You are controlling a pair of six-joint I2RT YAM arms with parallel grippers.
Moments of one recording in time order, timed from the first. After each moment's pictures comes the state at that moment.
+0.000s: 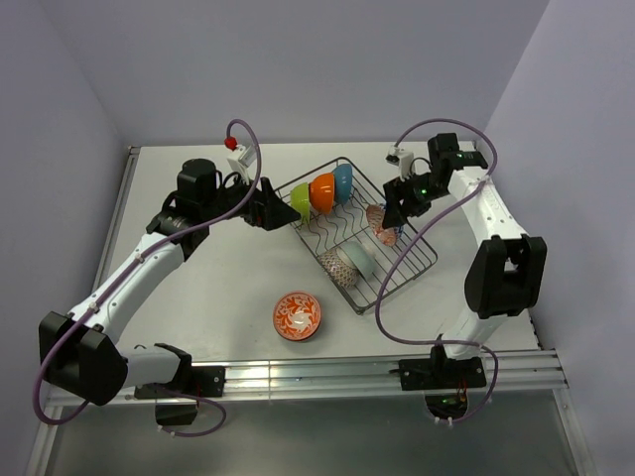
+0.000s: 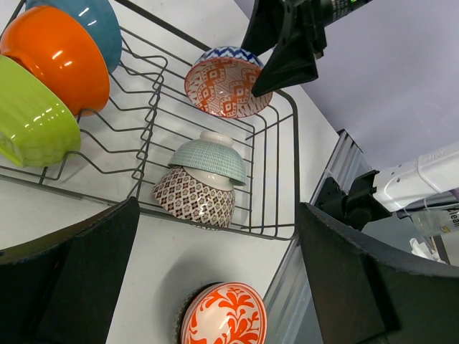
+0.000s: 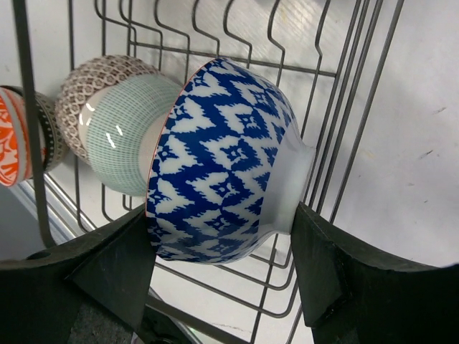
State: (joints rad) left arm -0.41 1.26 1.07 -0.12 0.68 -0.41; right arm 0.03 1.67 1.49 -1.06 -0.62 -0.48
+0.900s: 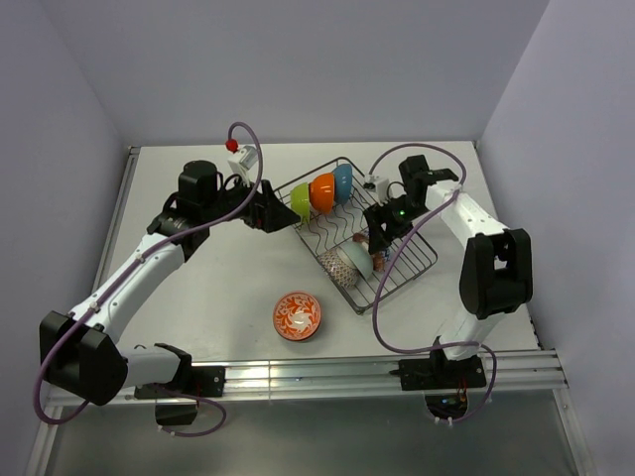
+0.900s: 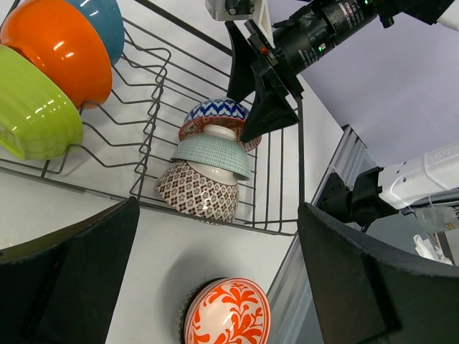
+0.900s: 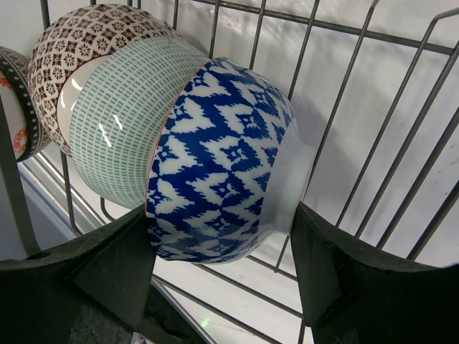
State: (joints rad) left arm -0.41 1.26 1.06 -0.13 0.68 -0.40; right arm 0.17 1.69 1.31 -0.97 -0.56 -0.45
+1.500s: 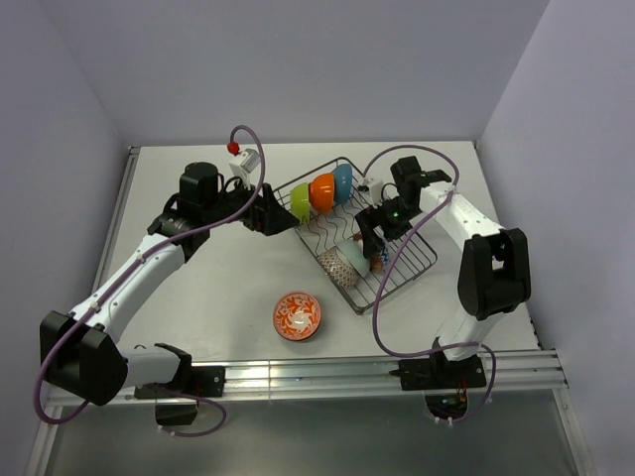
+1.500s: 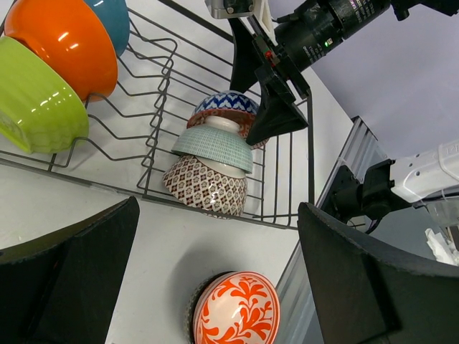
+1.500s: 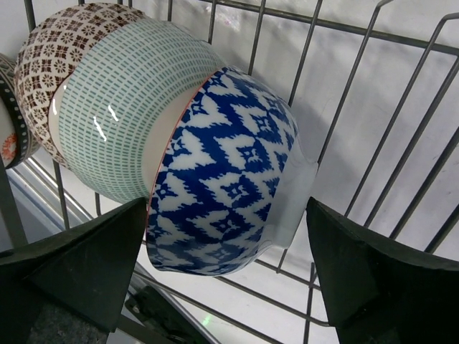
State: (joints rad) left arm -0.41 1.26 1.05 -0.15 0.68 -0.35; right arm 0.22 1.69 1.31 -0.95 -0.50 -0.40
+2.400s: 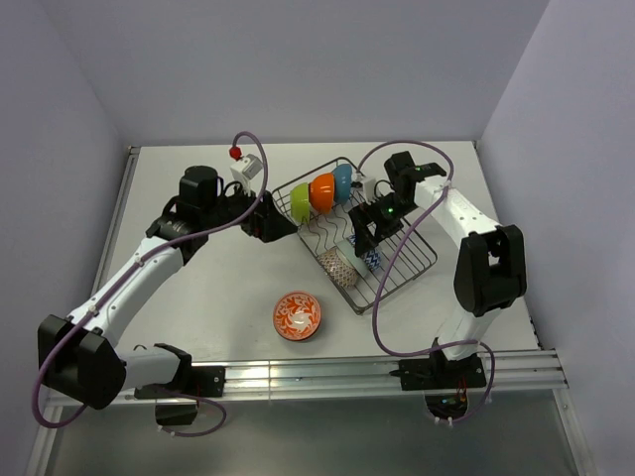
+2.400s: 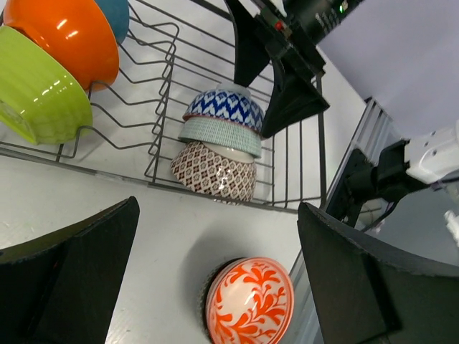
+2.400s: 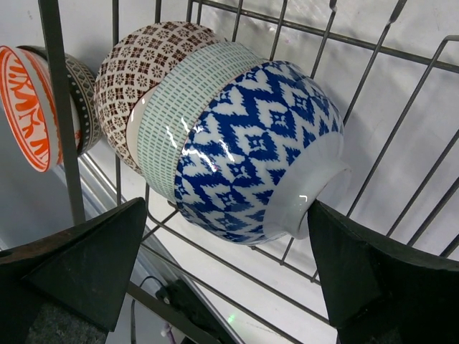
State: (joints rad) left arm -0.41 1.25 1.03 -0.19 0.69 -0.28; right arm 0.25 1.72 1.39 -1.04 -0.60 -0.38
